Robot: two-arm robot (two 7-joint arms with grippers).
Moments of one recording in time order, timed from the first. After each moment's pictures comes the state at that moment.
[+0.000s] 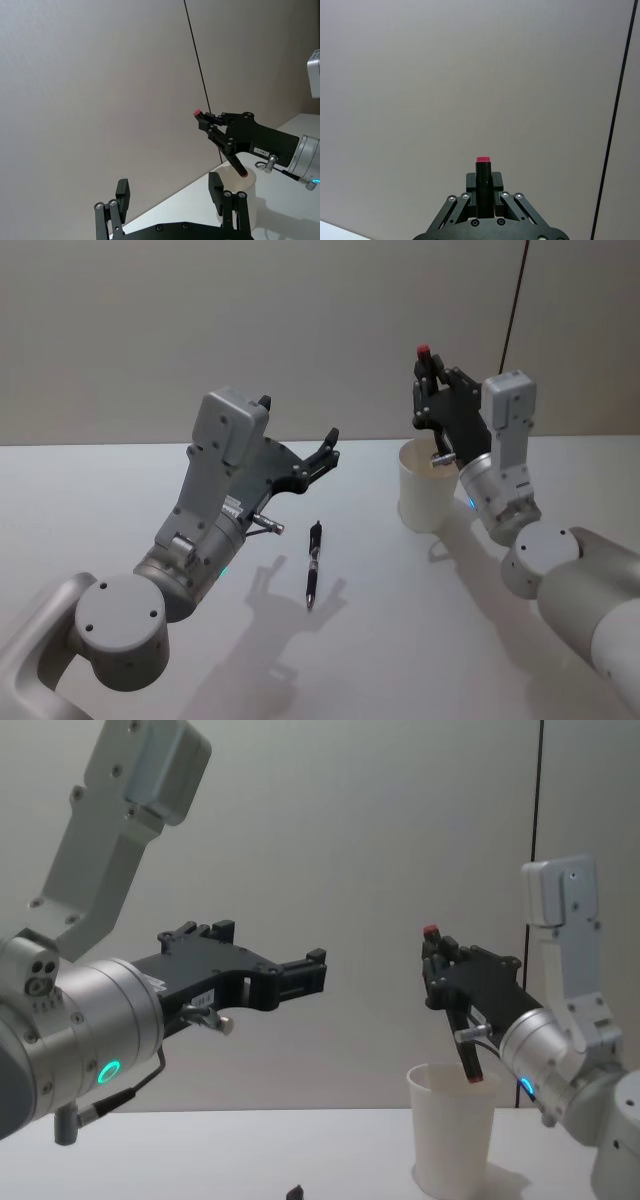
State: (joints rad) left arm -0.24 0.38 0.45 -1.63 -0.20 0.01 -0.01; right arm 0.91 -0.10 -0.24 -0.11 -0.01 -0.92 0.10
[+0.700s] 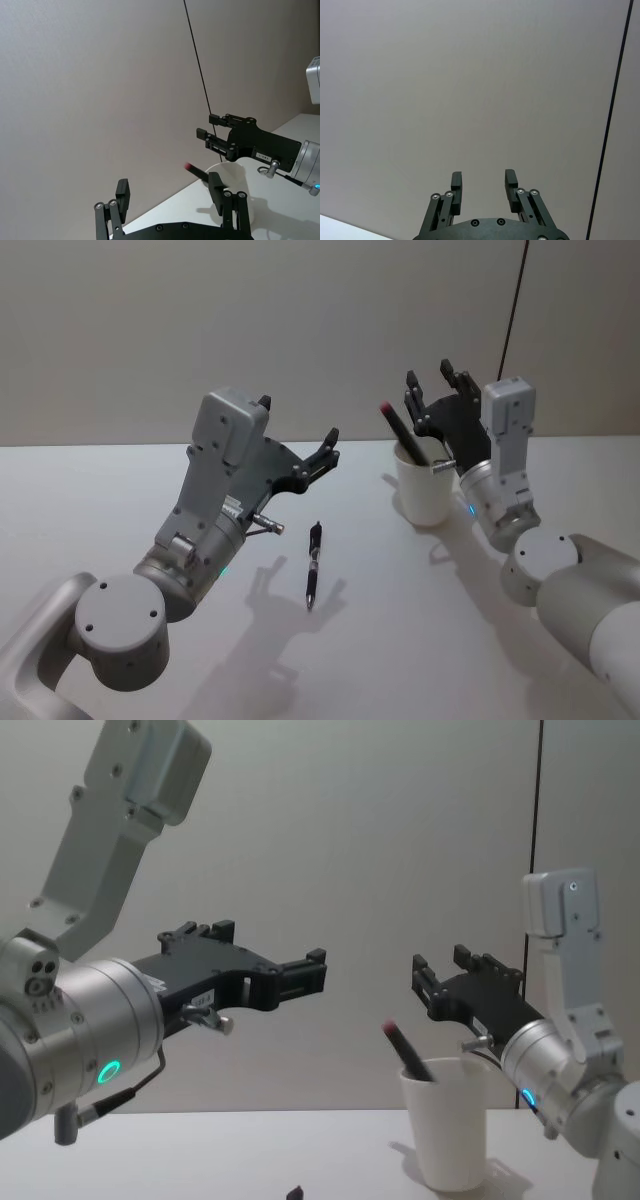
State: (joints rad) left arm -0.24 0.38 0.45 -1.63 -0.20 0.01 -0.01; right arm 0.92 -0.10 -0.22 -0.08 -0.02 -0.92 0.09
